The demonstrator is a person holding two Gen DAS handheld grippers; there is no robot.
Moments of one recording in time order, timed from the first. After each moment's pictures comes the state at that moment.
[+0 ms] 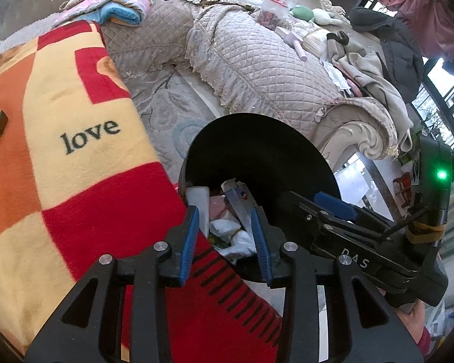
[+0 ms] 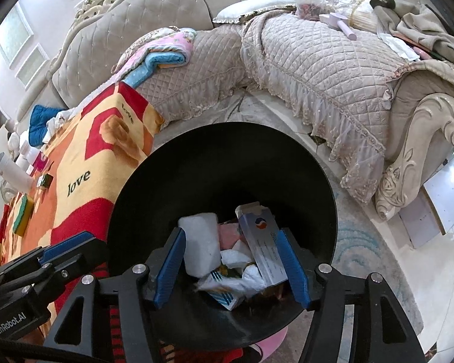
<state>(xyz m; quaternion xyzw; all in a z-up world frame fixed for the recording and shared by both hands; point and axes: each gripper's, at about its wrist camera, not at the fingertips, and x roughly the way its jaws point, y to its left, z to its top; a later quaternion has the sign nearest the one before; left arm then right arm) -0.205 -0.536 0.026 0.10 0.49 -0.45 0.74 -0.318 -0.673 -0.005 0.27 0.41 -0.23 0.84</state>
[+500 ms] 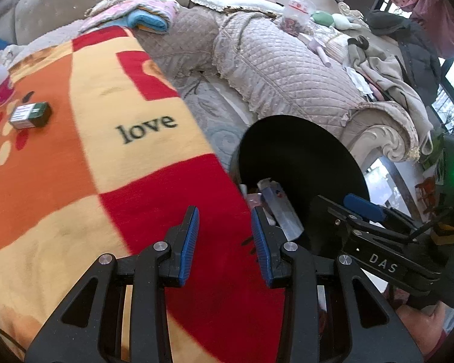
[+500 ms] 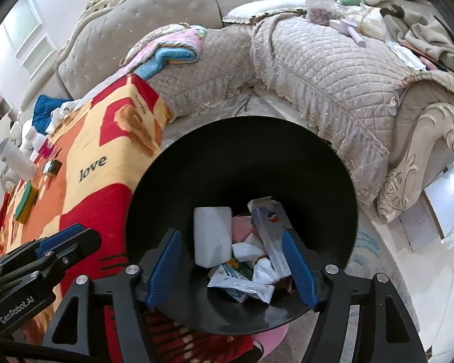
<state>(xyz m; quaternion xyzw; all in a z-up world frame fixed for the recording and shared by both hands) -0.201 -0.502 0.029 0.12 0.47 -0.40 0.78 -0.309 -0.642 0.003 0.25 0.42 -0.21 0.85</state>
